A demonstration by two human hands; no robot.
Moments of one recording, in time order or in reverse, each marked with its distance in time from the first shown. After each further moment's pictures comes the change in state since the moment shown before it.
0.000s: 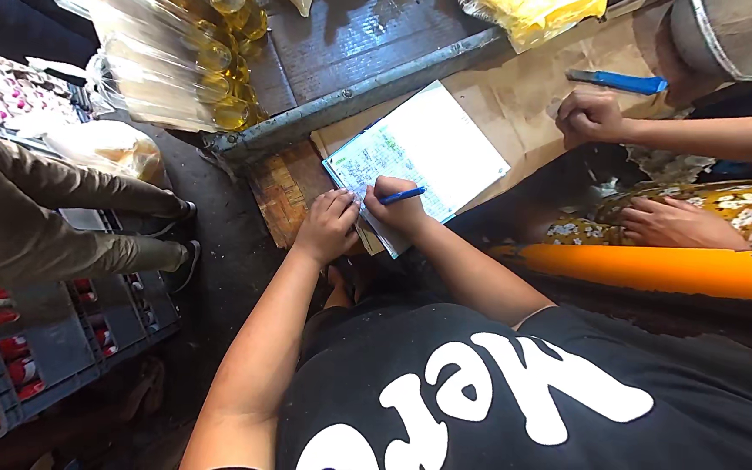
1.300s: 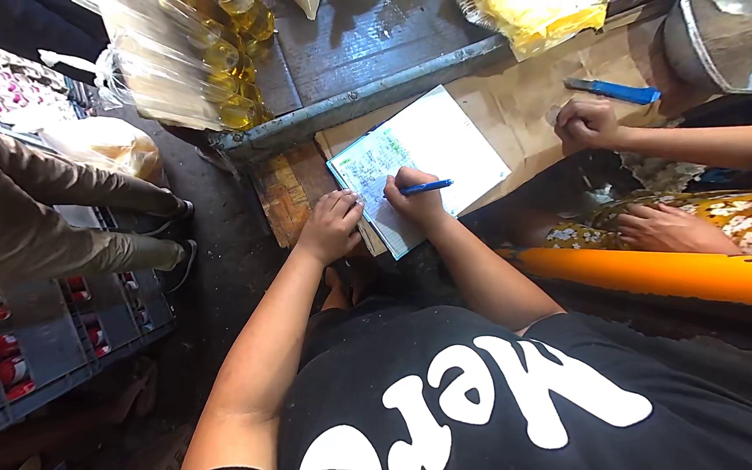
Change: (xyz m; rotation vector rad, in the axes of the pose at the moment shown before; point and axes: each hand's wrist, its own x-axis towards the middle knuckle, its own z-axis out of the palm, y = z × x) left_hand 0.001 0.000 -0.002 0.008 -0.013 0.005; right_hand 0.005 0.011 -0.020 -0.023 0.060 0.027
